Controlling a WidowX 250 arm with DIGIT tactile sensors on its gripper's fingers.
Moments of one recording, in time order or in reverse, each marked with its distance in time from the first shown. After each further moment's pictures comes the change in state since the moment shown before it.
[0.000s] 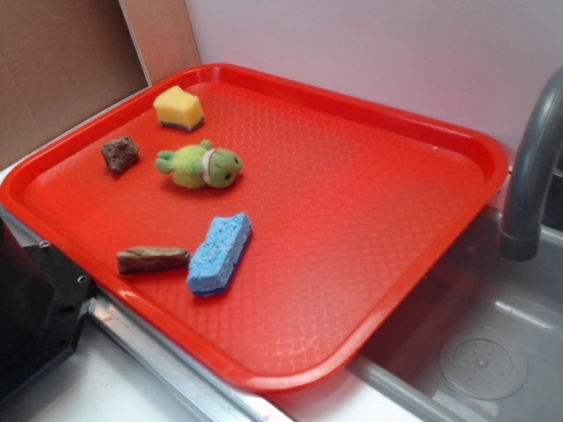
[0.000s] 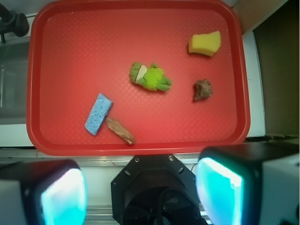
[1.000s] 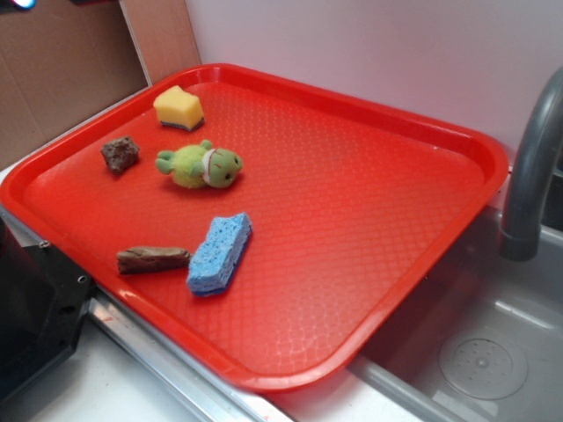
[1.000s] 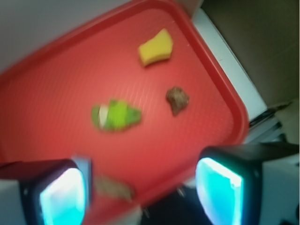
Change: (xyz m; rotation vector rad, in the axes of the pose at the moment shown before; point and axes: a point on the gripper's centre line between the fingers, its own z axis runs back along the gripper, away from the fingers) arm 0.054 0.056 -0.057 0.025 -0.104 0.611
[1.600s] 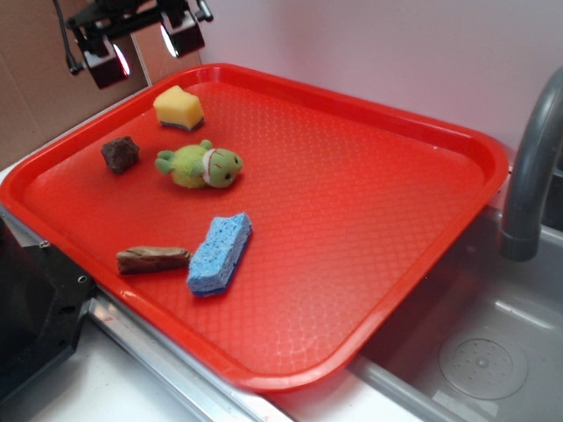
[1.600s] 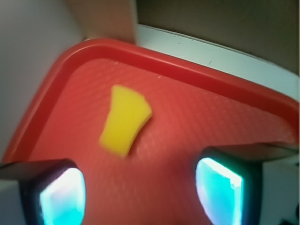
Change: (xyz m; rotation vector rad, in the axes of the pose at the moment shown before) arm 0.077 0.018 -0.109 0.121 -0.160 0.610
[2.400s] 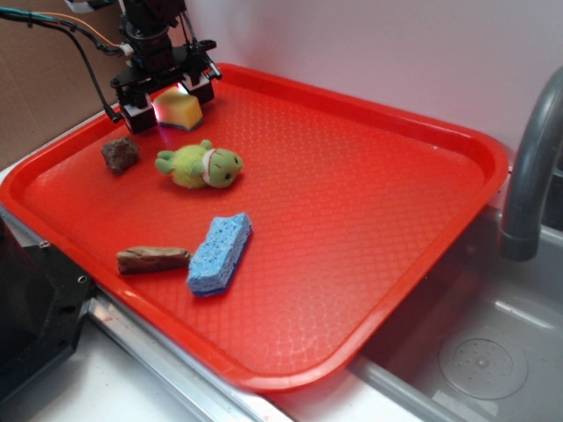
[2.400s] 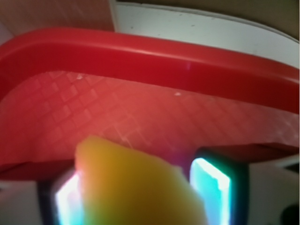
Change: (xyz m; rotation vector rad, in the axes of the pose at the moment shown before) arm 0.026 -0.009 -0.081 0.077 -0.037 0.088
